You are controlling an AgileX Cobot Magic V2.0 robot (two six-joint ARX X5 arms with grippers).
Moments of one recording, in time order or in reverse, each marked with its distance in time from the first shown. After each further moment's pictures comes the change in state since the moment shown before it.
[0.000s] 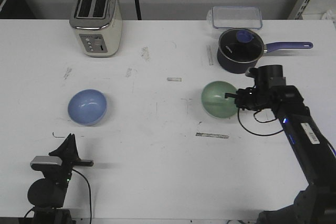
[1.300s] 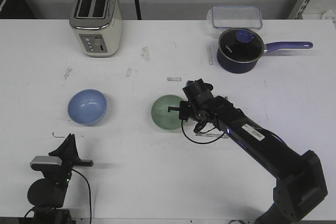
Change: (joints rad) left arm 0.000 0.000 0.000 0.000 0.000 0.000; right arm 0.477 0.147 0.000 0.150 0.258 0.358
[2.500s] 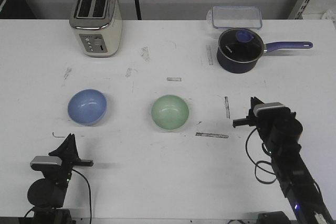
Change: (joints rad) left arm 0.000 0.000 0.000 0.000 0.000 0.000; right arm -0.480 -0.837 -0.714 0.640 -0.005 -0.679
